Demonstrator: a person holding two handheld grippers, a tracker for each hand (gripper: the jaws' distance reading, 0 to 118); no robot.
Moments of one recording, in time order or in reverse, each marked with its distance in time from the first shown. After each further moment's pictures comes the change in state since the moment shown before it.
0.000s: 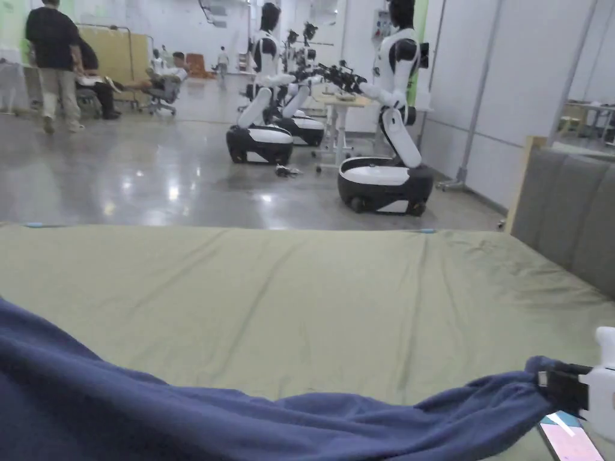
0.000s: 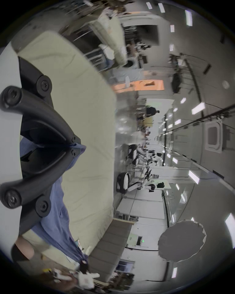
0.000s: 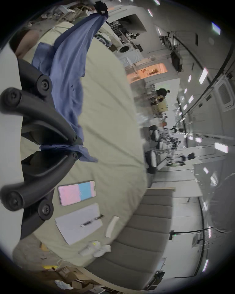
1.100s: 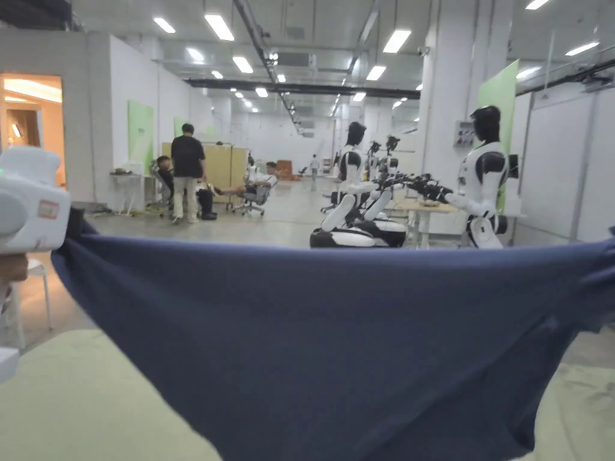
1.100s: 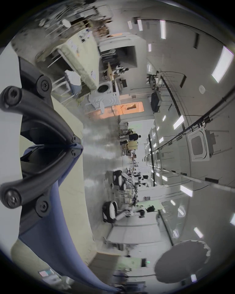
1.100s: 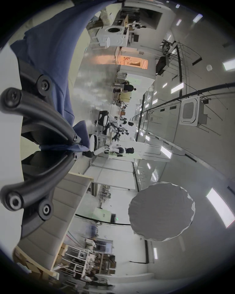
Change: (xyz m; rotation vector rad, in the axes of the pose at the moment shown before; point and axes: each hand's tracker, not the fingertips) left arm -0.064 0.235 -0.157 0.080 0.279 -0.091; right arm -0.092 0.308 -0.062 0.529 -0.273 0.254
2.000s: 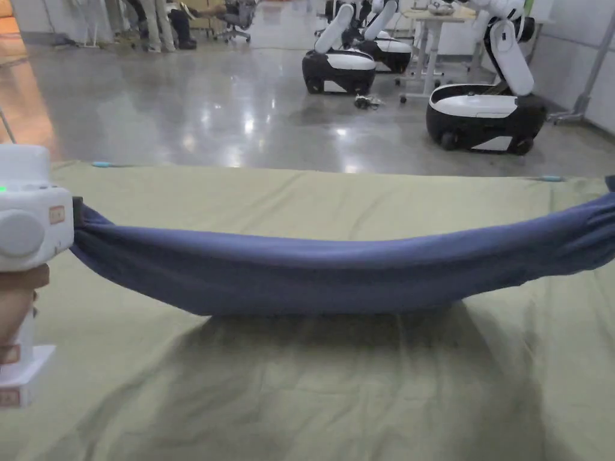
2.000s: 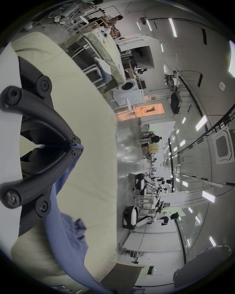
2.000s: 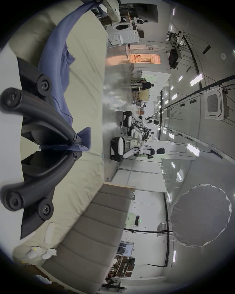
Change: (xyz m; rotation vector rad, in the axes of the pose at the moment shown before) left arm 0.106 -0.247 -0.117 -0.218 0.011 0.060; right arm -0.060 -0.243 -0.074 -0.272 0.048 -0.086
